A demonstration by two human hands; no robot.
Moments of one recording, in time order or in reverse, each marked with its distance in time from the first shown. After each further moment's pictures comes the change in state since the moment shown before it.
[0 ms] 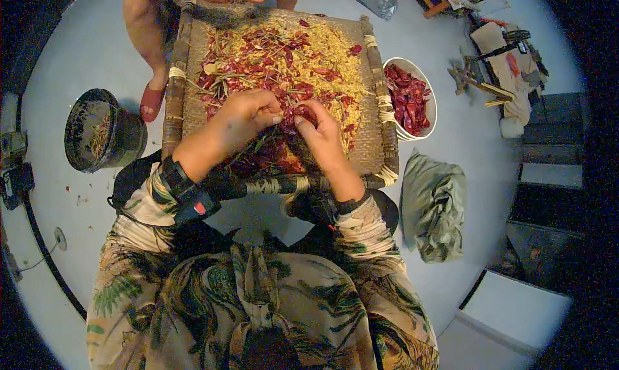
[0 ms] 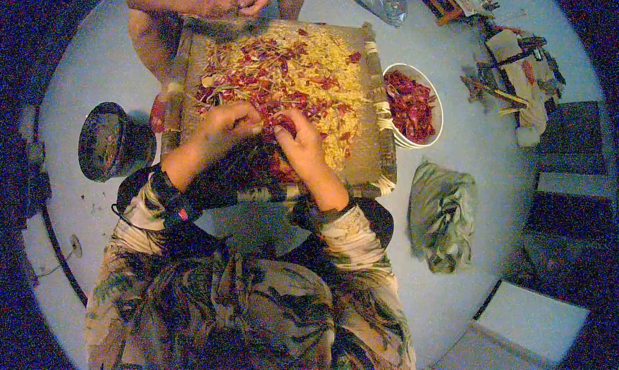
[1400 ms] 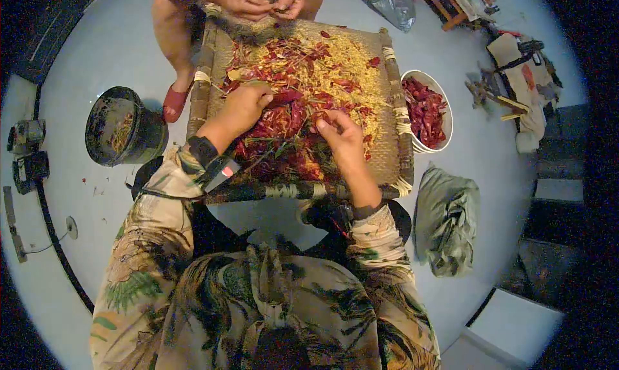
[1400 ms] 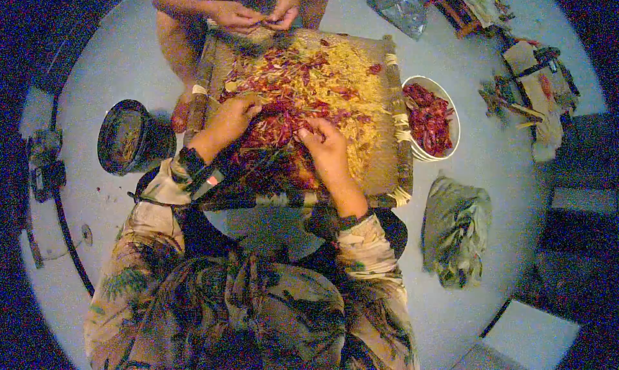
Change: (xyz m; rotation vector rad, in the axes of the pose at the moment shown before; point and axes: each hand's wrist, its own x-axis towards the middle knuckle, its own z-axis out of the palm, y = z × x) left_hand 0.001 -0.077 -0.005 0.365 0.127 -0.120; right_hand 0.004 0.032 -0.005 0.174 0.053 0.113
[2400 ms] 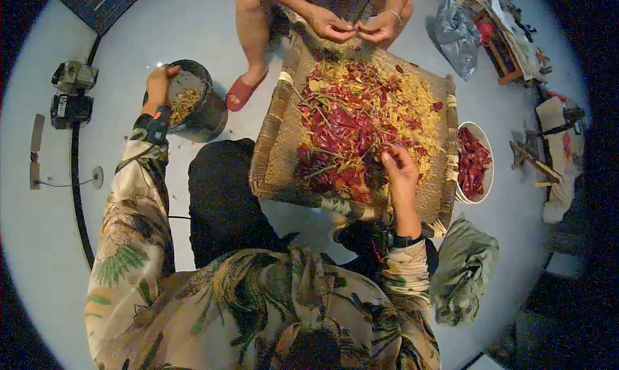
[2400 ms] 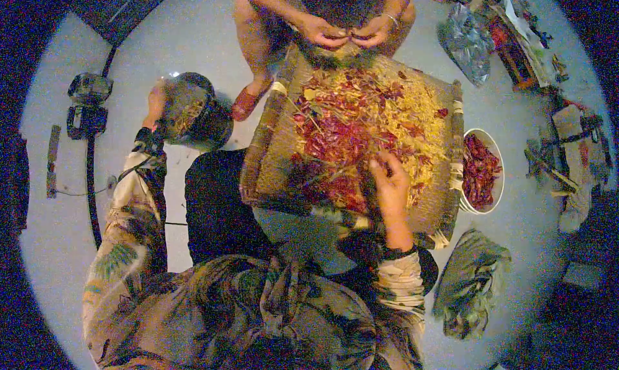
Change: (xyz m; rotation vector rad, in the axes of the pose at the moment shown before) left_hand -0.145 -0.231 -0.263 0.039 0.547 -0.651; right_hand -0.007 0.000 0.006 -0.075 0.021 0.015
